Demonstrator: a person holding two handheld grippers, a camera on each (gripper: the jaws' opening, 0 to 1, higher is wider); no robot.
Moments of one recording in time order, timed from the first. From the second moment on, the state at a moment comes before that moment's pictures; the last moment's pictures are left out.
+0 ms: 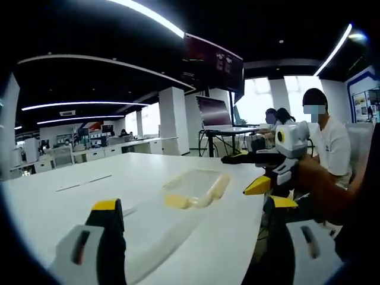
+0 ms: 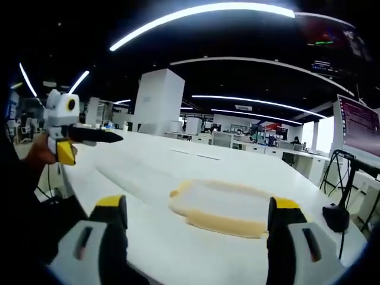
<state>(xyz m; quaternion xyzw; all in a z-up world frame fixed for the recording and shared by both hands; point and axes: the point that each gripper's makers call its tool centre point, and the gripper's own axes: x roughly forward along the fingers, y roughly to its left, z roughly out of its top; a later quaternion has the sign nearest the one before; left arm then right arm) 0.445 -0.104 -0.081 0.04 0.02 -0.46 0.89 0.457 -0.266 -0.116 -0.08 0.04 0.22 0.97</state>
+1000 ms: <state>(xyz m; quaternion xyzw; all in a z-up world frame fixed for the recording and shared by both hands) 0.443 -0.131 -0.084 0.05 0.02 -0.48 0.88 0.454 -0.285 -0.118 -0.08 0.04 0.21 0.97</state>
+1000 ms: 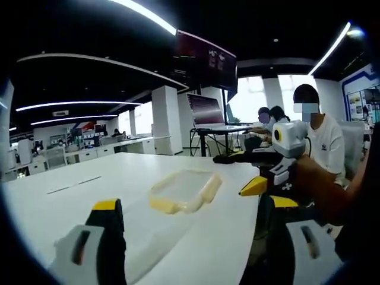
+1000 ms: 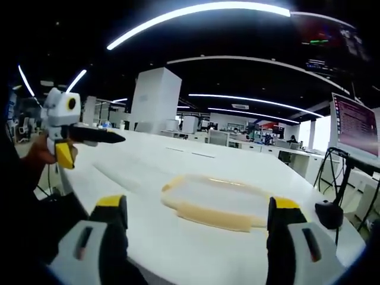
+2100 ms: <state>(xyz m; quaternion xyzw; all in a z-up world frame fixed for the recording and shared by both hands) 0.436 -0.165 -0.094 0.06 0.04 -0.51 0.86 0.445 -0.308 -0.123 -0.08 0.05 0.19 0.98</state>
